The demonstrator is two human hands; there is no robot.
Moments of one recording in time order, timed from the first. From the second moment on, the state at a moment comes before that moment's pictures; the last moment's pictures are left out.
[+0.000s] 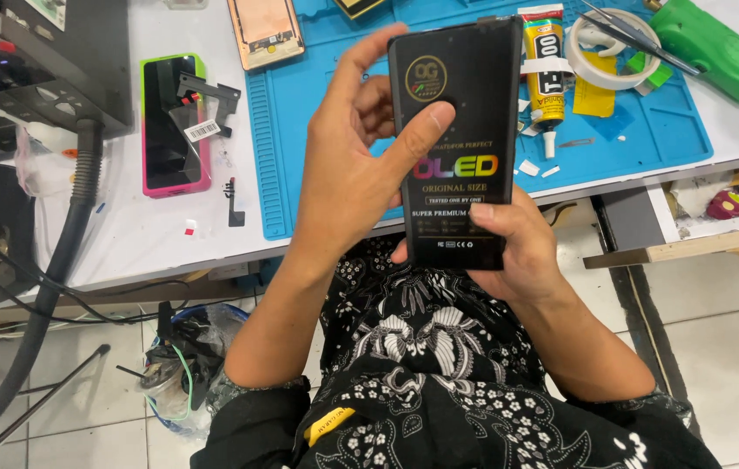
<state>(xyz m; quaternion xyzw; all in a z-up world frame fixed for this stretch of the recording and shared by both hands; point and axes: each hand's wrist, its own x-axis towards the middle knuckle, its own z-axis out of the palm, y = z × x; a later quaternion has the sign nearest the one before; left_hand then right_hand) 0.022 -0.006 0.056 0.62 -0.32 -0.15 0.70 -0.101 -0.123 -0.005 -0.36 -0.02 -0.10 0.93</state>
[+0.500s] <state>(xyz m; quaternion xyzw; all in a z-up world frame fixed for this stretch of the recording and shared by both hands) -0.022 0.034 0.065 0.68 -0.36 -0.08 0.63 -0.143 -0.133 0.027 -0.80 0.02 -0.22 0.55</state>
